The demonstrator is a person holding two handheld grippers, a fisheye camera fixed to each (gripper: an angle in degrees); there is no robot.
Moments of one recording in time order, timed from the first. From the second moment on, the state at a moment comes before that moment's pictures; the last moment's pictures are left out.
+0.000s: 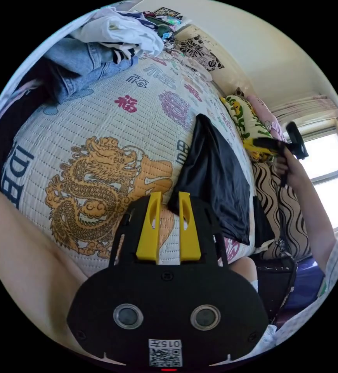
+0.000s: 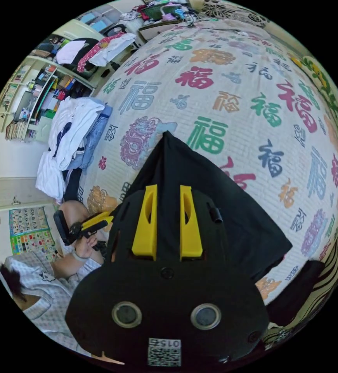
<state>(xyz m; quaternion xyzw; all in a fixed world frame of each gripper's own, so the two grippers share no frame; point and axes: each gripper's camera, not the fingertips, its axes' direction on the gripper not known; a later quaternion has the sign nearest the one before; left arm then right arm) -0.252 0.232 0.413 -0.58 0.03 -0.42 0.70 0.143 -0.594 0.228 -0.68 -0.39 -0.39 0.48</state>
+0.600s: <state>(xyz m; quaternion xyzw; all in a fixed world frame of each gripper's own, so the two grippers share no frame) -0.219 0.272 0.352 -0.55 0.06 -0.45 0.70 -0.025 -0.535 0.201 -0.64 -0.28 -0.56 0.45</state>
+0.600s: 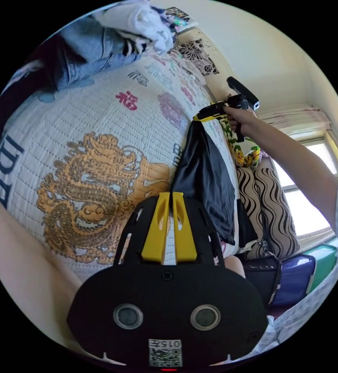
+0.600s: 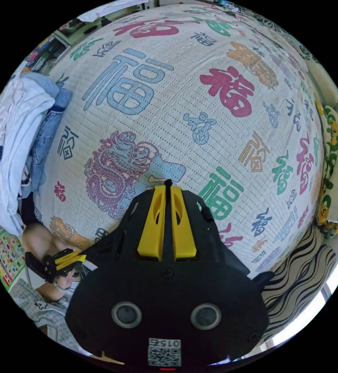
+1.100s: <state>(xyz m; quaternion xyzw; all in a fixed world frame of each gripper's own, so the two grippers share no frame) -0.113 0.144 0.310 -0.46 0.22 -0.22 0.83 0.116 -0.719 0.306 -0.64 -0.51 -0.29 0.48</state>
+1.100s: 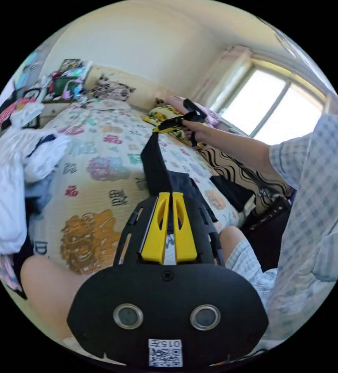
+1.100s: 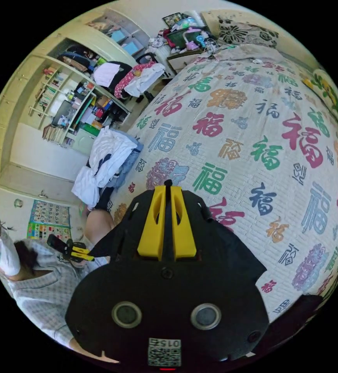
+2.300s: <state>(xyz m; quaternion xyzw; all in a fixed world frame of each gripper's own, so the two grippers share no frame) -0.039 0.151 0.370 -0.46 0.25 -0.29 0.80 0.333 -0.732 0.468 -0.64 -0.56 -0.11 0.52</state>
